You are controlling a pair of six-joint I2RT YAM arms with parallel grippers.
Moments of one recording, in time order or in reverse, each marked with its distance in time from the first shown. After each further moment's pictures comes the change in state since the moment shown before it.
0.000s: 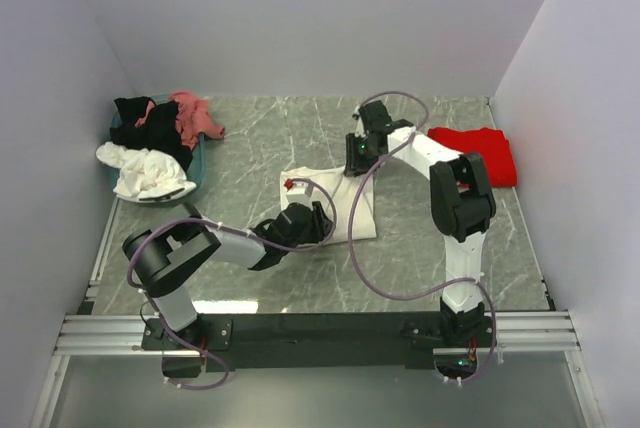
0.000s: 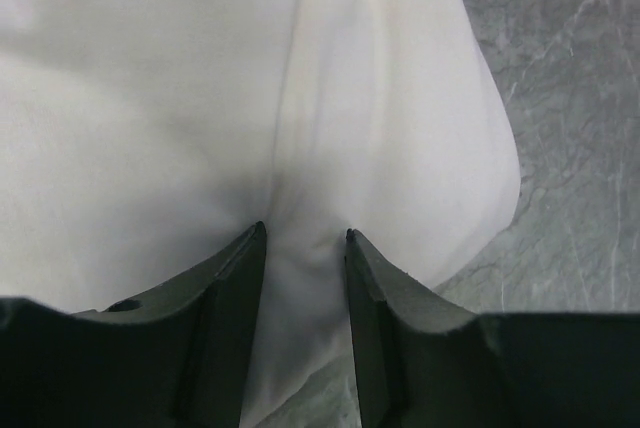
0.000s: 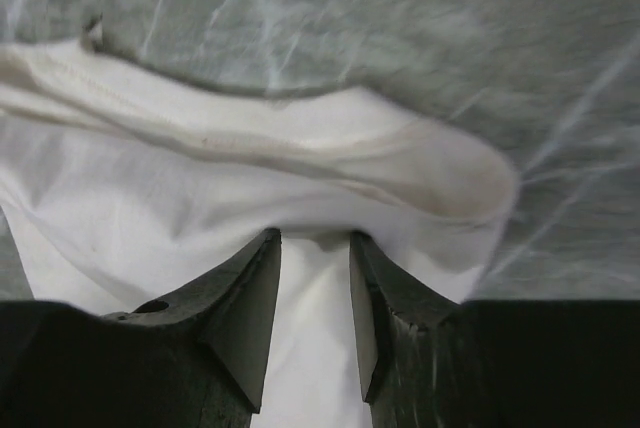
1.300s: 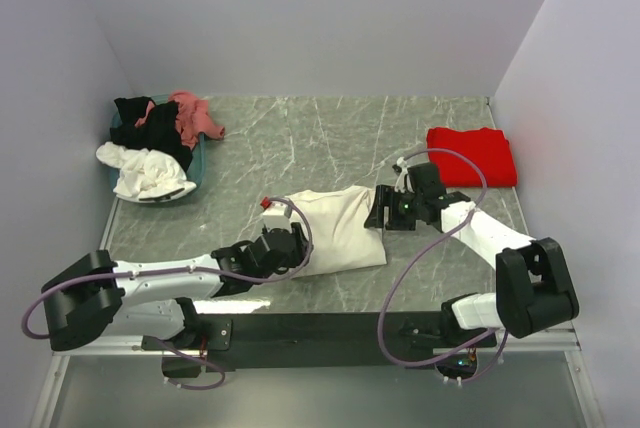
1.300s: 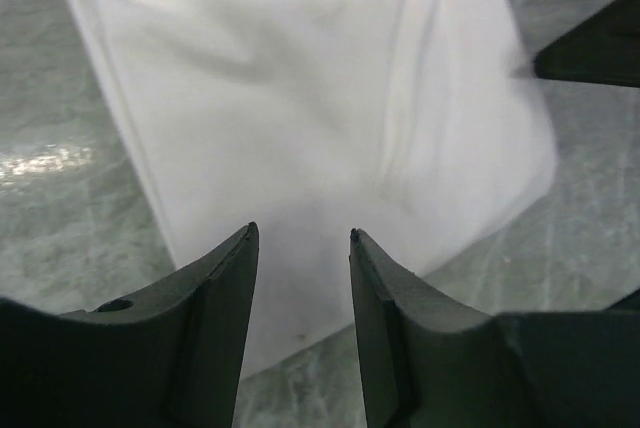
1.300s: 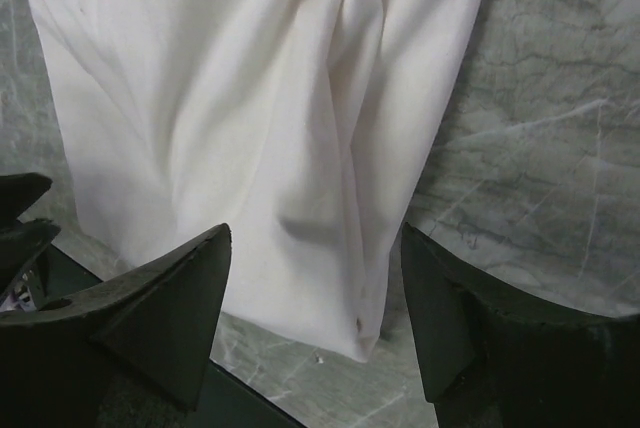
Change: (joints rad) left arm -0.182 -0.526 -0.149 -0.461 -0.222 -0.067; right arm -0.097 -0.737 -0.868 0.241 -0.188 0.063
